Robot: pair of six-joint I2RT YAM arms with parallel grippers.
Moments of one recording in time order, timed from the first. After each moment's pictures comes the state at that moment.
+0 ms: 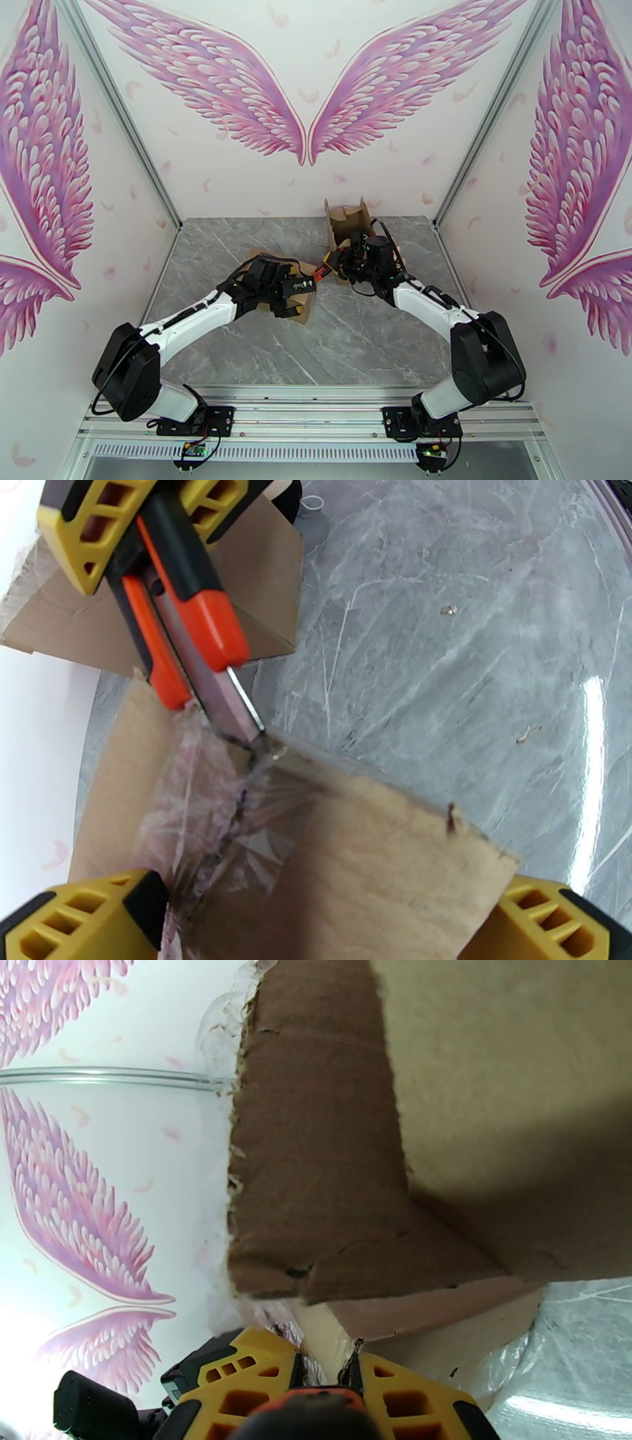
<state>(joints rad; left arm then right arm) -0.62 1.50 1.04 -0.29 0.19 0.81 0.34 1.55 0.99 0.12 -0.58 1.02</state>
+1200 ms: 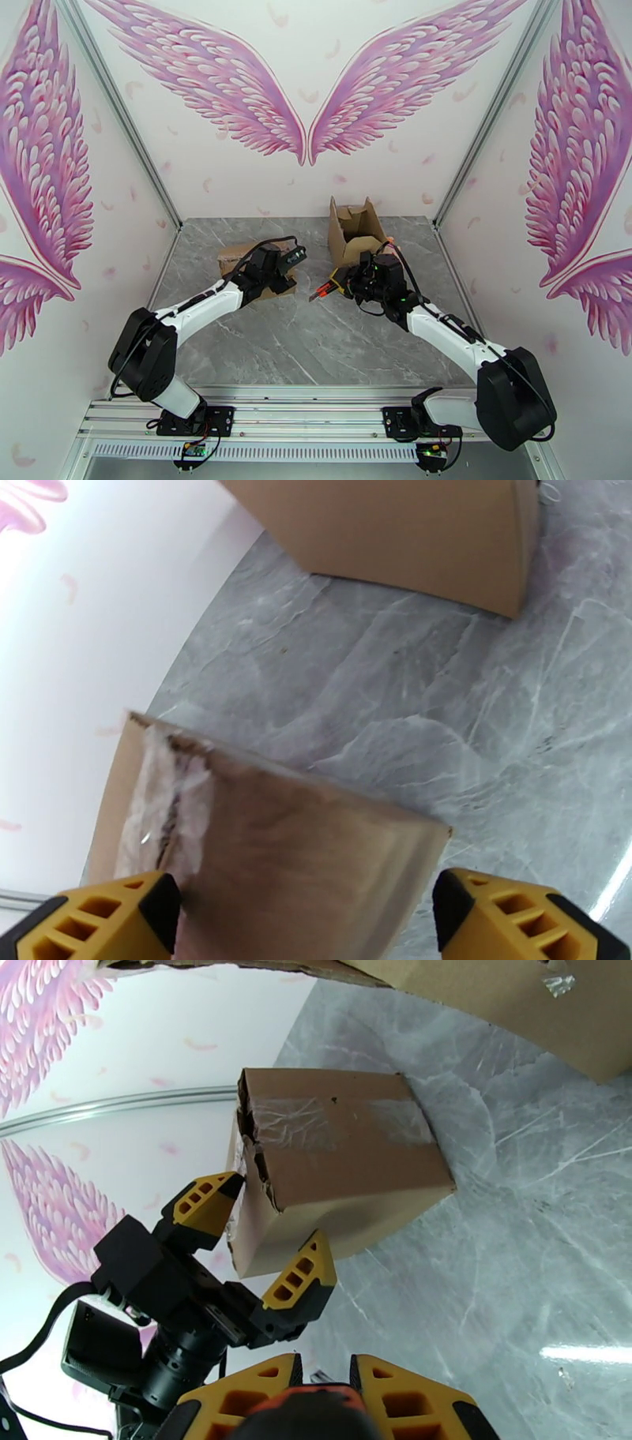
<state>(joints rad) -0.58 1.60 1.10 -0.16 -0.10 0.59 0.38 1.32 0.79 0.07 -0.49 1.21</state>
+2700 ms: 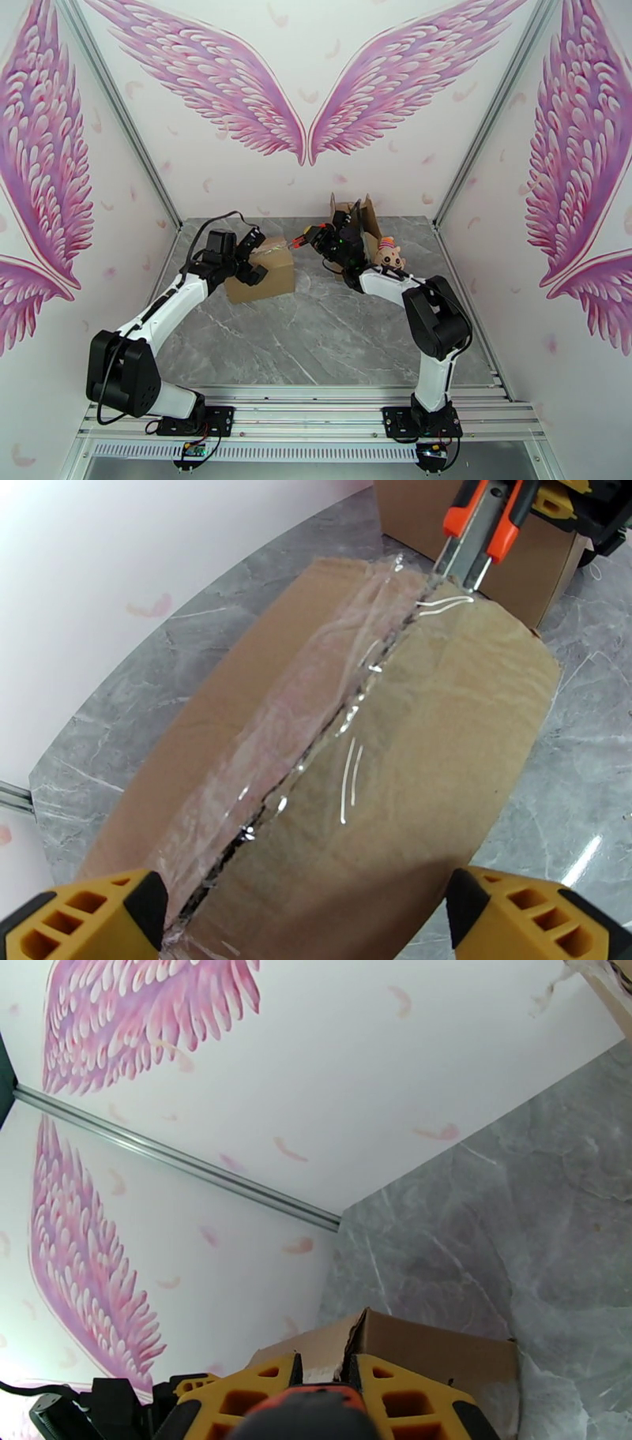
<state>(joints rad) -0.26 1.49 1.16 -0.40 0.11 0.41 0.45 1.93 1.23 0.65 -0.29 1.08</state>
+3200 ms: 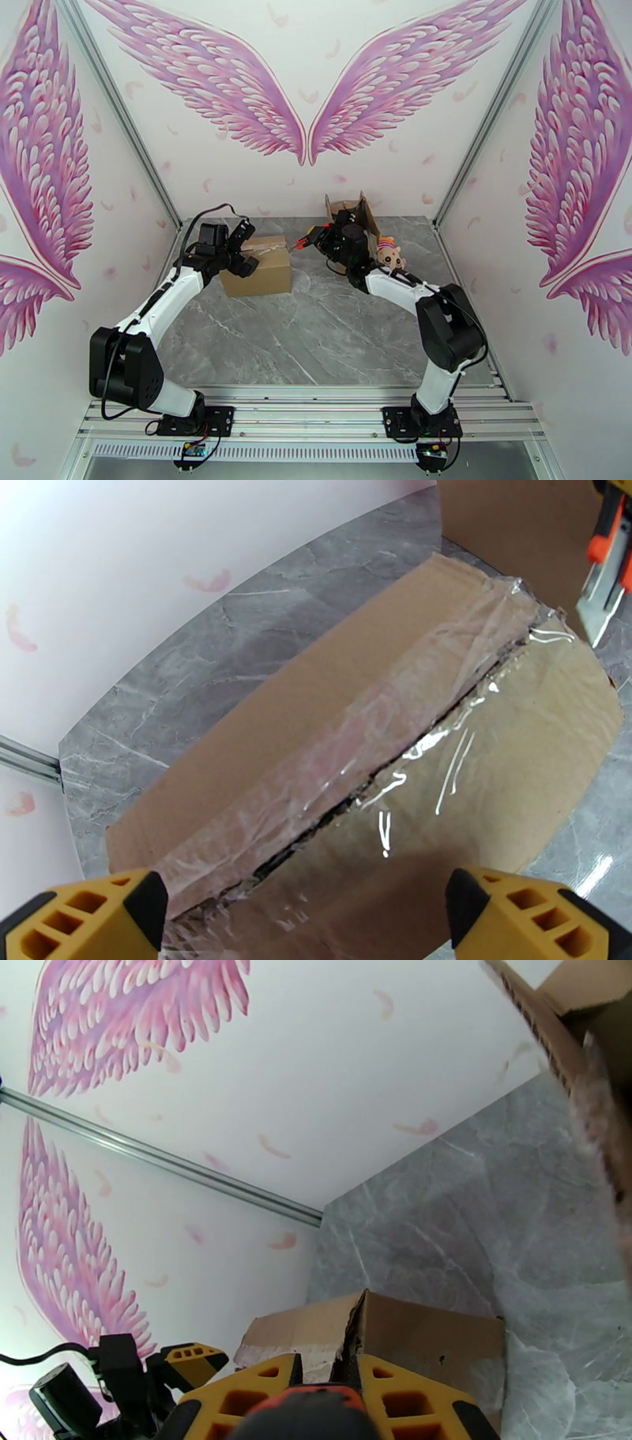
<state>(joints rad) -0.20 1.50 1.22 -0.44 0.06 0.40 0.46 1.76 1.21 0.41 -0.21 1.00</state>
